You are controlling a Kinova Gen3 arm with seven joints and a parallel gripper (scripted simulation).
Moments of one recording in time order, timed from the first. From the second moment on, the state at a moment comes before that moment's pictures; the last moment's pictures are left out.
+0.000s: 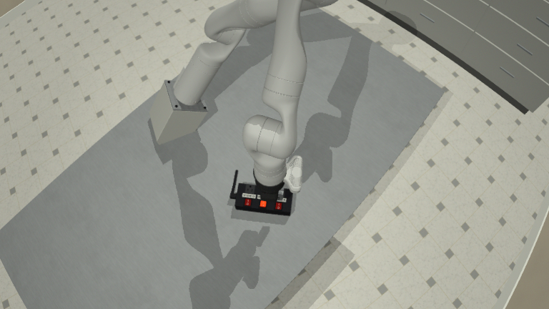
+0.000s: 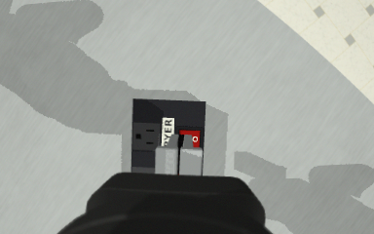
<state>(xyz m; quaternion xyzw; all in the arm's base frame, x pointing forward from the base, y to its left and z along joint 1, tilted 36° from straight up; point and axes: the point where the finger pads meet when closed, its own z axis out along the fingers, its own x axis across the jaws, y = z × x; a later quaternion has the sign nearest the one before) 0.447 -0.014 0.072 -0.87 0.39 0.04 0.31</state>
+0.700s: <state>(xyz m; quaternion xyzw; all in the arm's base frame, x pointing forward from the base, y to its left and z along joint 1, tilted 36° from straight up) 0.448 -0.013 0.070 -0.87 0.39 0.03 0.31</state>
